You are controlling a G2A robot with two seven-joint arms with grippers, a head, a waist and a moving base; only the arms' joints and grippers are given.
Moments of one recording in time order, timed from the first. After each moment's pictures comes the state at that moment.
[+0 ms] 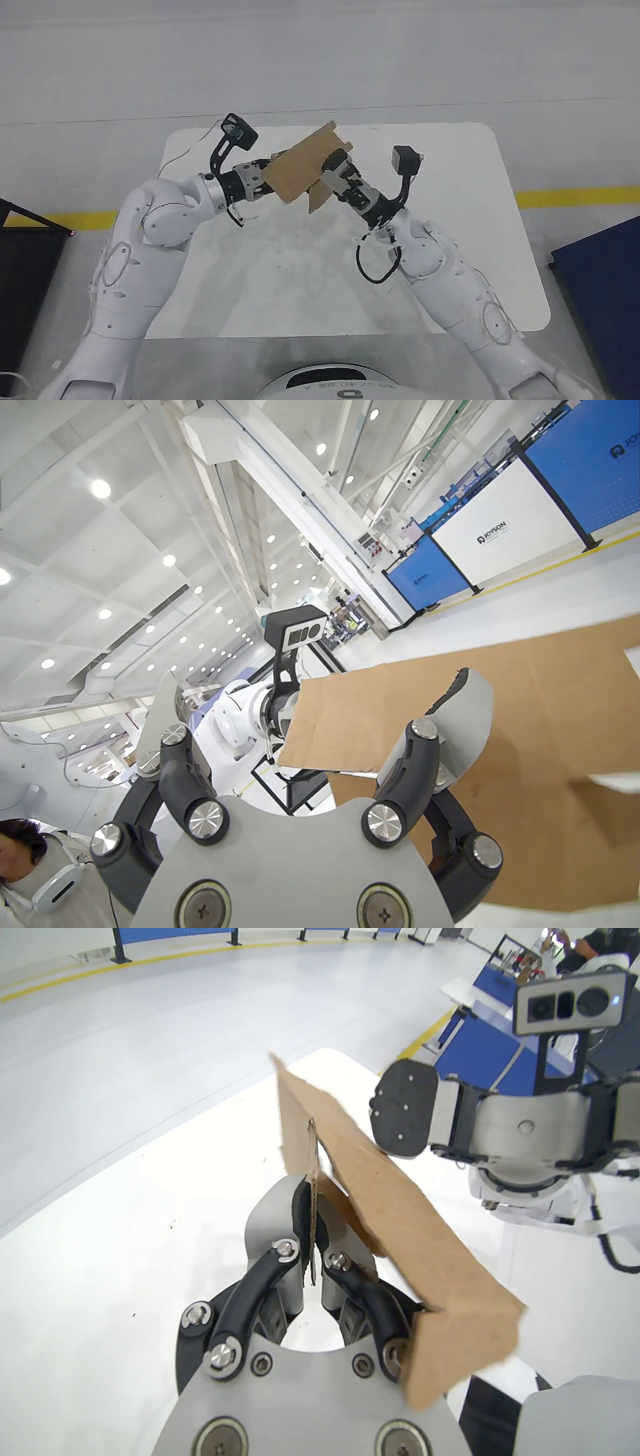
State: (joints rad) left arm 1.20 -1.13 -1.30 -1.71 0.56 -0.50 -0.74; right arm -1.28 -1.27 1.02 -1.54 -0.27 -0.70 0.02
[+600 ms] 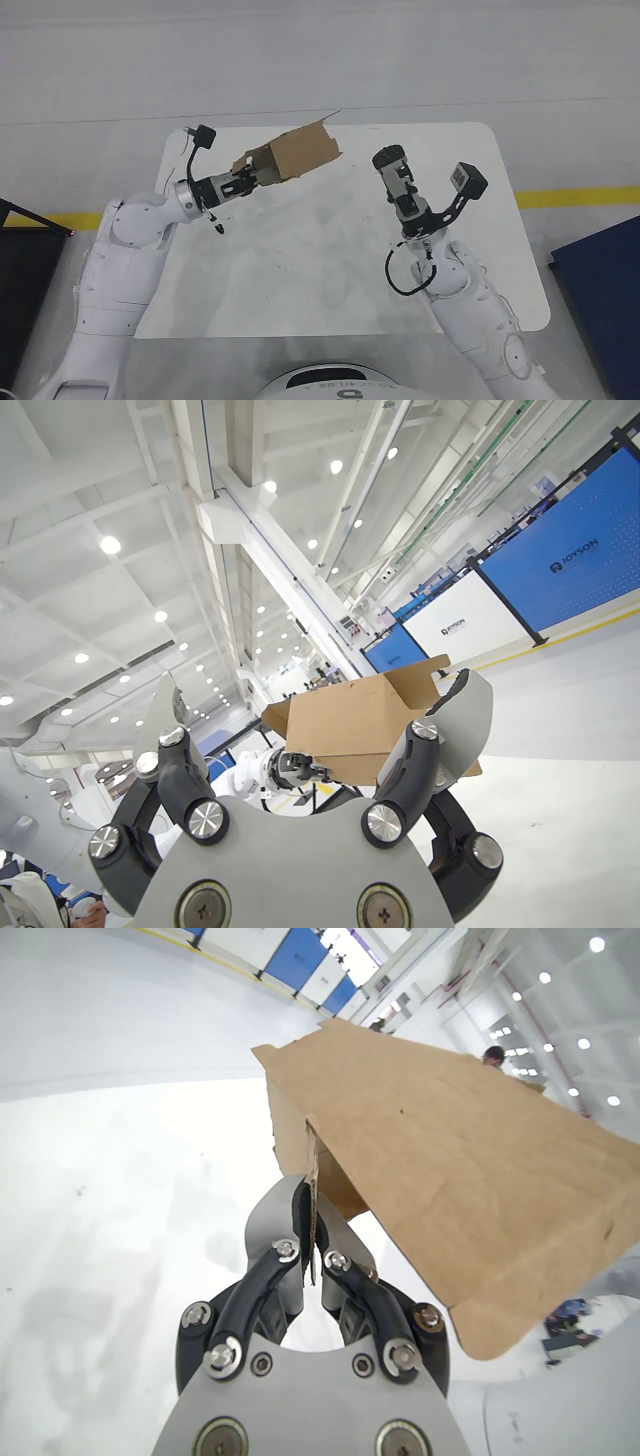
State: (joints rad) left arm 1.24 -1.10 -1.39 -1.50 -0.05 -0.59 -0.95; right arm -1.49 -1.26 1.19 -1.67 -0.39 -0.79 -0.24
